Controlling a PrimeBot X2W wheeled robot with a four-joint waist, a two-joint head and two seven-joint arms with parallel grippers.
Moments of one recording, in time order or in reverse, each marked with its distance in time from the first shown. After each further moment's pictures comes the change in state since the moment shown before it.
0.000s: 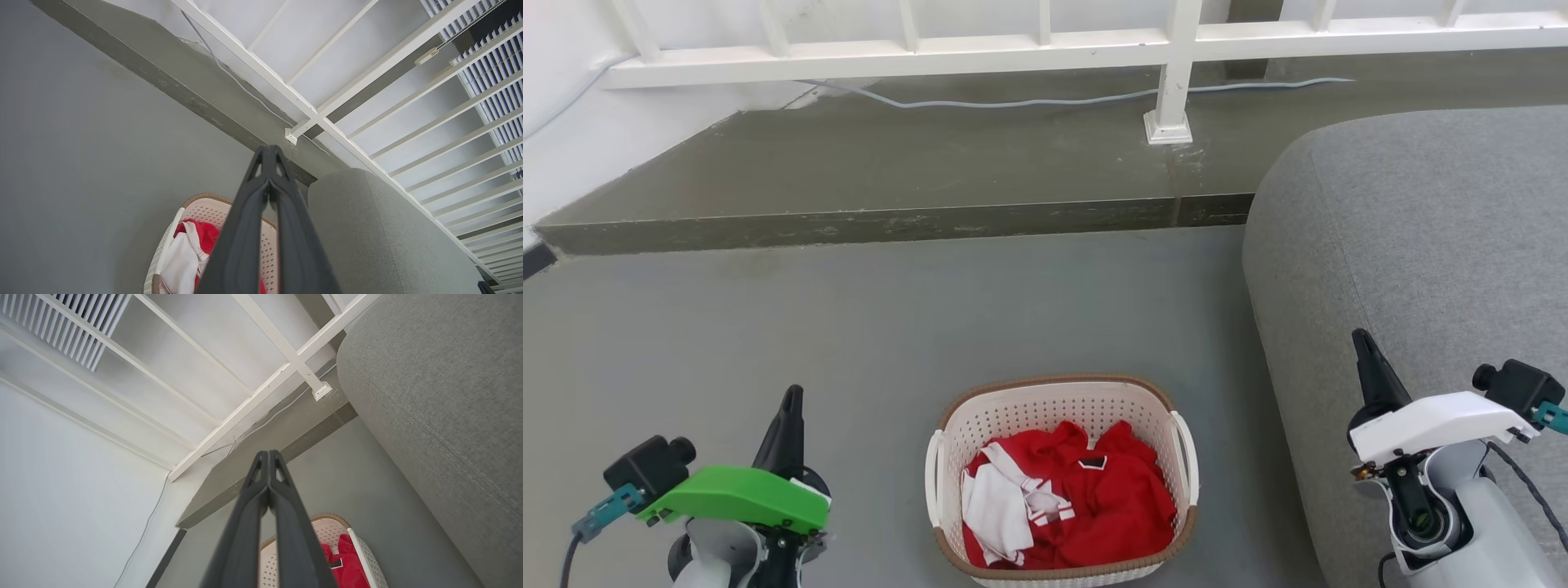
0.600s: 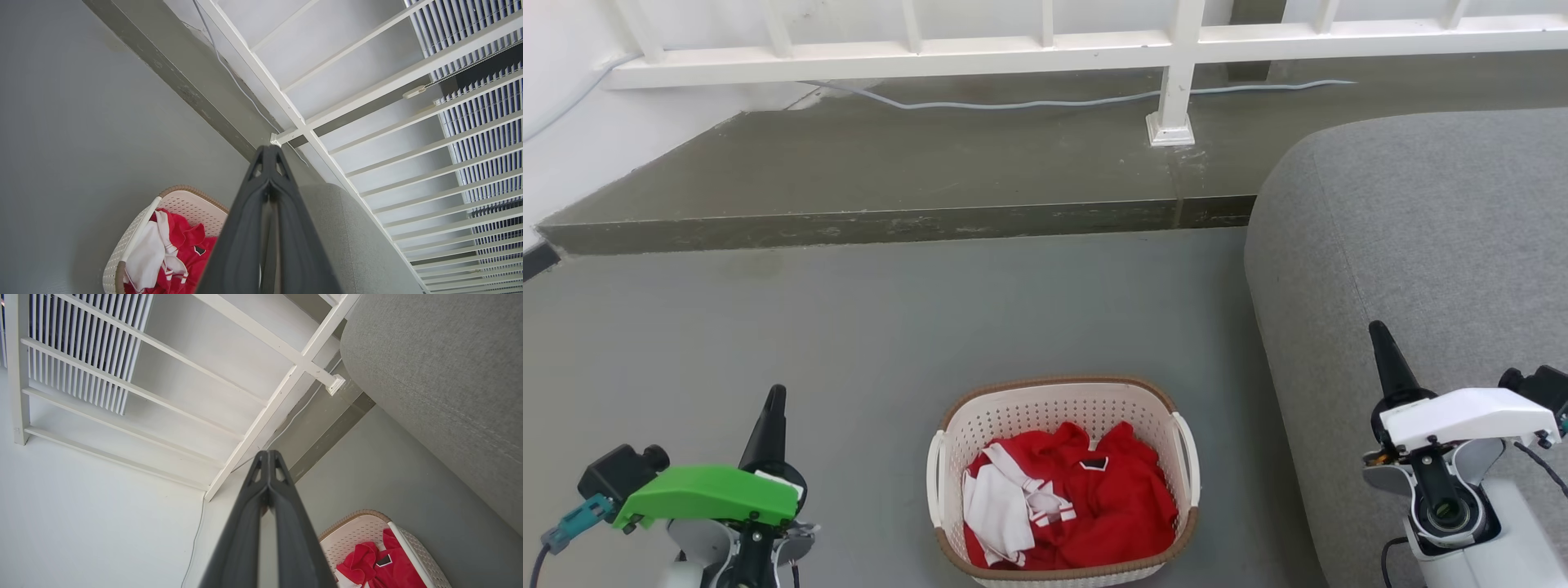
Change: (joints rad) left arm 0.000 -0.010 0.061 -0.005 -0.164 -0.008 0.055; right arm 0.001 0.016 -0.065 -0.026 0.193 0.014 0.056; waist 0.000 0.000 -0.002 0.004
